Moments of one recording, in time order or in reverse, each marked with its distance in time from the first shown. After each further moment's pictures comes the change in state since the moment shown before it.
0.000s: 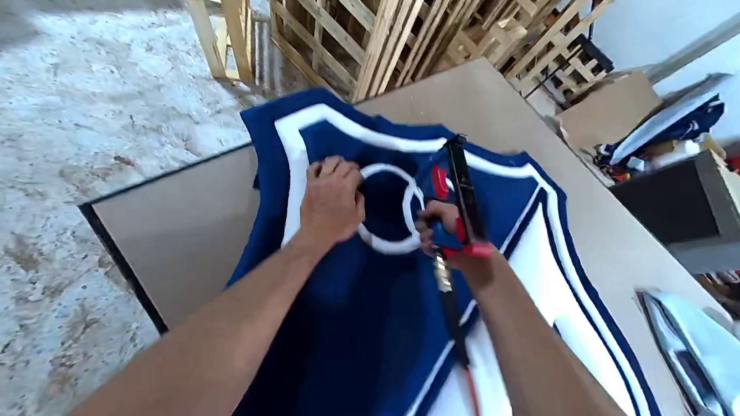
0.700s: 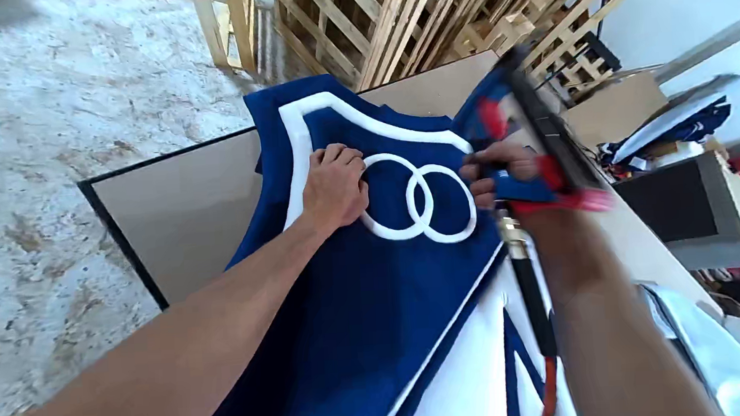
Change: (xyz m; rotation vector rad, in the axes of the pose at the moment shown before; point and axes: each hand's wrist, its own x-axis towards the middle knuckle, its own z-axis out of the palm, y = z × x) left_hand 0.001 -0.003 -0.001 0.011 -0.020 -0.027; right_hand -0.038 -0.083 -0.012 -0.135 -0.204 -0.115
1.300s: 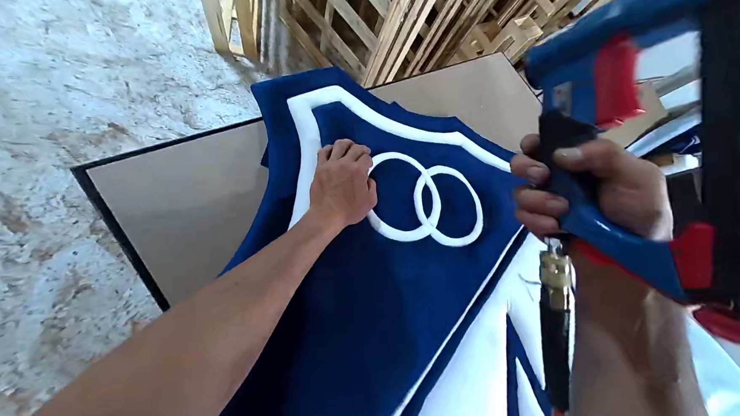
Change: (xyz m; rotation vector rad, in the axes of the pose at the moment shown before) left_hand 0.000 -0.001 0.000 -0.054 0.020 -0.035; right_hand -0.051 -0.018 0.055 -0.040 0.028 -0.218
